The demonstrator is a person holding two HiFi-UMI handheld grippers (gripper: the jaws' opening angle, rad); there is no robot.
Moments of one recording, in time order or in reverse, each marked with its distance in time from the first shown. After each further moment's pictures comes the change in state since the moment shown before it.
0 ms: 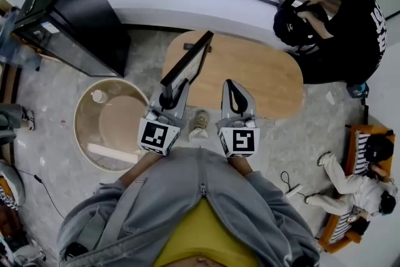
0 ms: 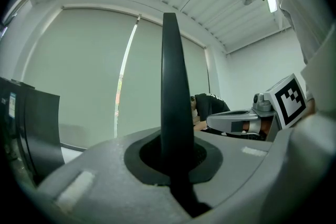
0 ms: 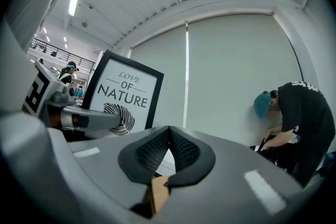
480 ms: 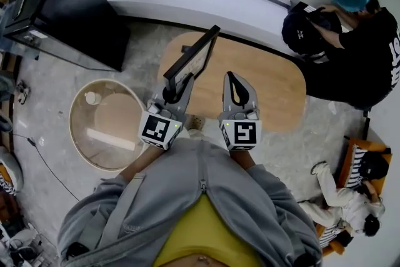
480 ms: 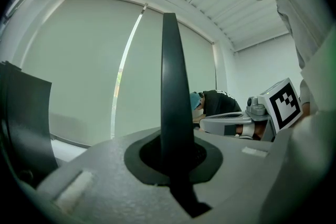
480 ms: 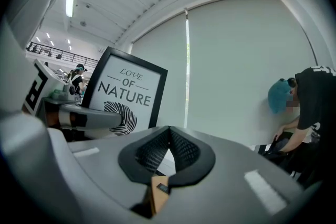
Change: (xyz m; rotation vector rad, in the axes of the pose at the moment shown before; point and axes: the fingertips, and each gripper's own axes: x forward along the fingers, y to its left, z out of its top) left arm 0.125 0.032 -0.026 -0.064 0.047 0.015; right arm 0.114 -0.079 -0.027 0.014 0.033 0.091
